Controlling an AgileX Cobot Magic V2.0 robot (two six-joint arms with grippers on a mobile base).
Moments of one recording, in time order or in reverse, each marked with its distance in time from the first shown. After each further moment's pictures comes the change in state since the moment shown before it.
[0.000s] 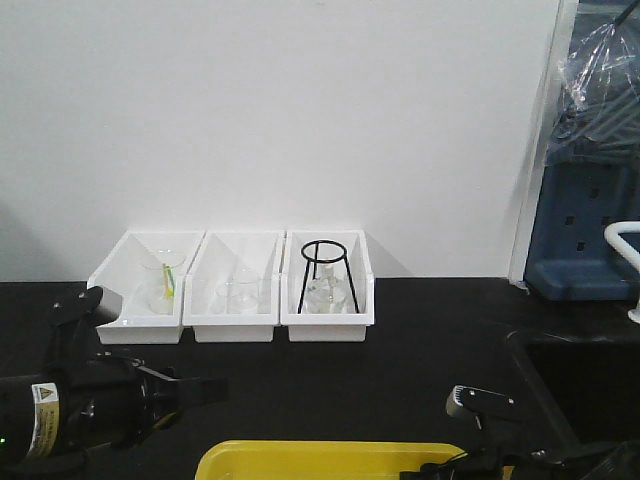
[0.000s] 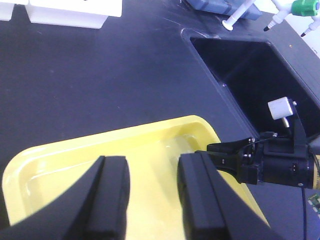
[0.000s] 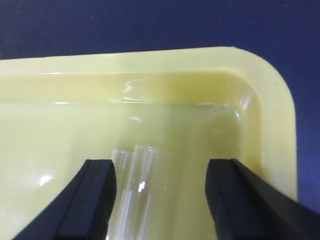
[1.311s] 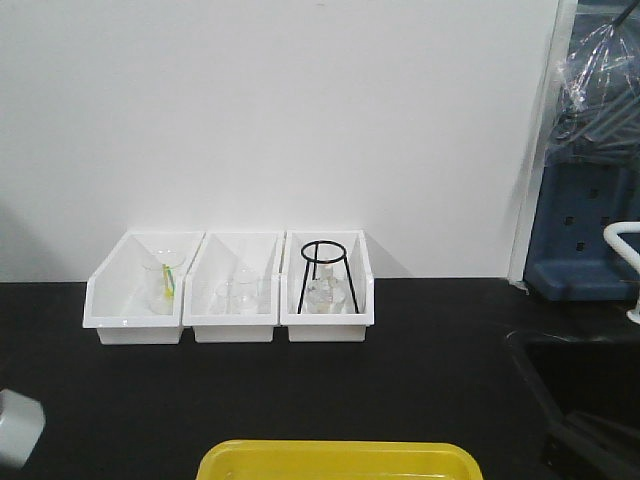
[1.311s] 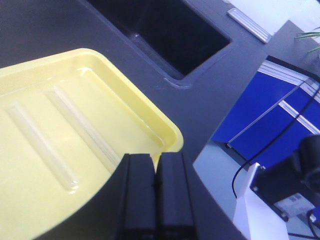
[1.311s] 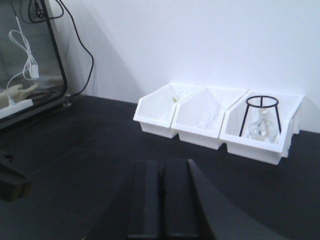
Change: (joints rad) left arm 0.000 -0.450 0.317 0.085 -0.322 0.073; right arm 0.000 -1.193 0.302 -0.140 -0.211 -0.086
